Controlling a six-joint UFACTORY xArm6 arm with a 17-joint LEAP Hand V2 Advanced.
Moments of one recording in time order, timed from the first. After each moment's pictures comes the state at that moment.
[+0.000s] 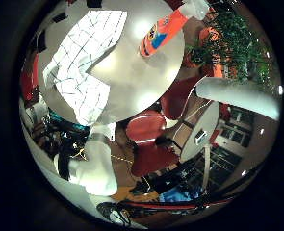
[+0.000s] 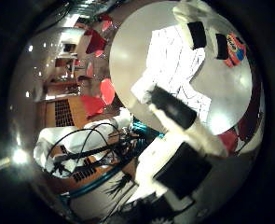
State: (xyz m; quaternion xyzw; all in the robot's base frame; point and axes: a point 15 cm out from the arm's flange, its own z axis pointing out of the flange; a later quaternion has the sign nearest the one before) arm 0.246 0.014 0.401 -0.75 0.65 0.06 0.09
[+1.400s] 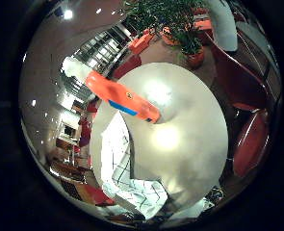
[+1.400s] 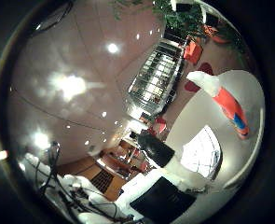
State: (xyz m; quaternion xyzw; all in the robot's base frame) arm 0.258 -0.167 0.335 -0.36 0.70 -0.07 0.62
